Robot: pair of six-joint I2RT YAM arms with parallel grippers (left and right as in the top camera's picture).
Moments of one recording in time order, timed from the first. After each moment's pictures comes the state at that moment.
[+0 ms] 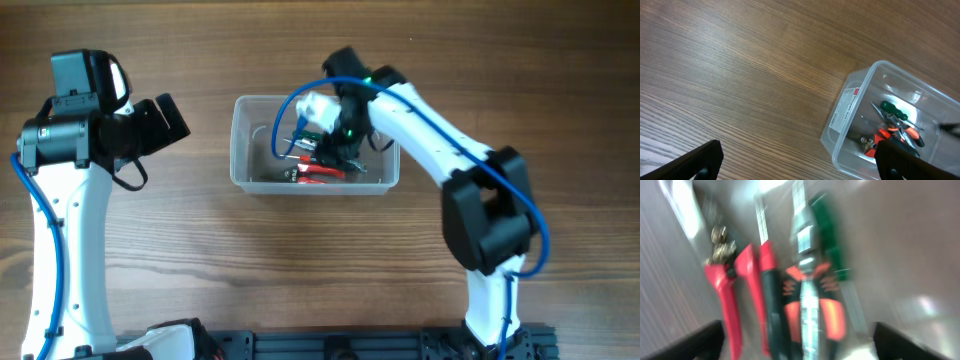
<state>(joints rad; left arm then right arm) 0.13 1.41 1.43 -1.12 0.05 -0.34 0.50 2.11 1.70 -0.94 -0.24 -0.58</state>
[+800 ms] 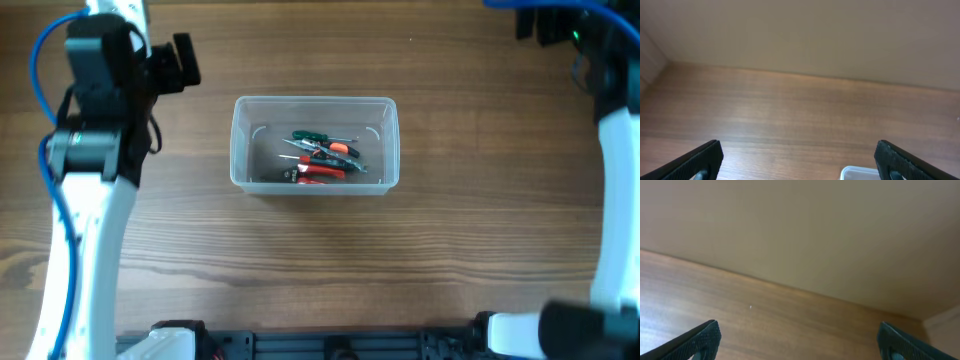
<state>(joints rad) -0.03 1.33 1.41 -0.56 -0.13 -0.08 -0.16 1.52 1.70 -0.59 -0.20 -0.33</state>
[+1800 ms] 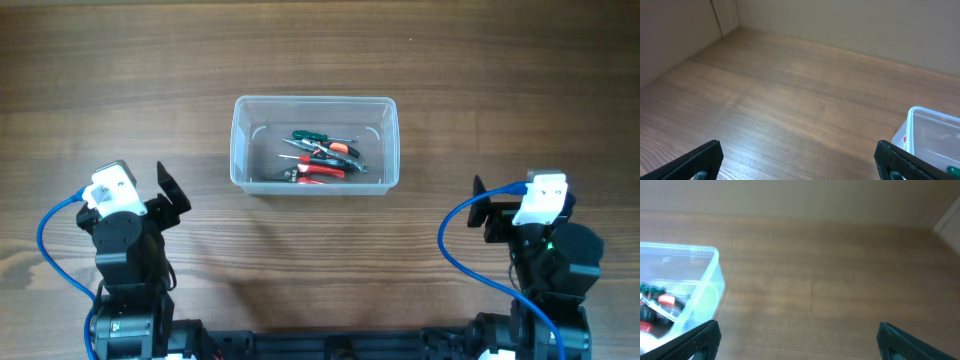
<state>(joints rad) 0.05 0.53 0.50 -0.34 -0.32 -0.17 -0.16 0.41 0.45 -0.42 -0.13 -0.12</state>
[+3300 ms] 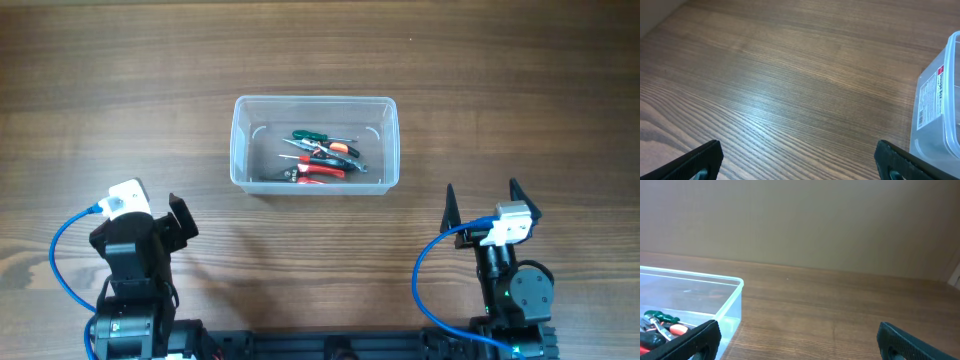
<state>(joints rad) 0.05 0.53 0.50 -0.61 -0.32 -0.18 0.09 0.01 0.01 0.00 0.03 -0.08</state>
